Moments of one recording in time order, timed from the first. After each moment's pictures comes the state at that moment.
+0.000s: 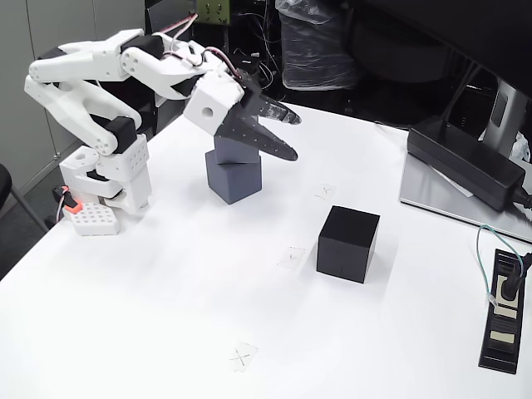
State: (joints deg) arm -4.0 156.1 154.0 25.0 -106.6
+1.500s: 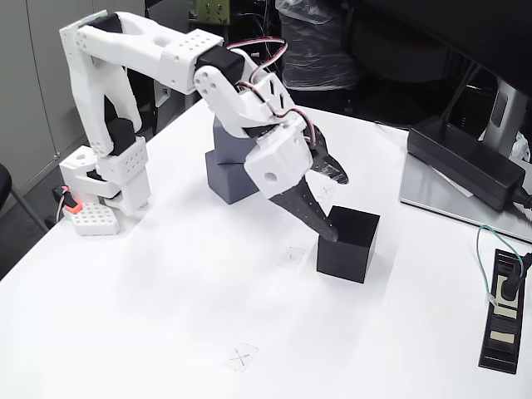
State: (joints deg) arm 1.6 106.0 118.1 34.1 -101.2
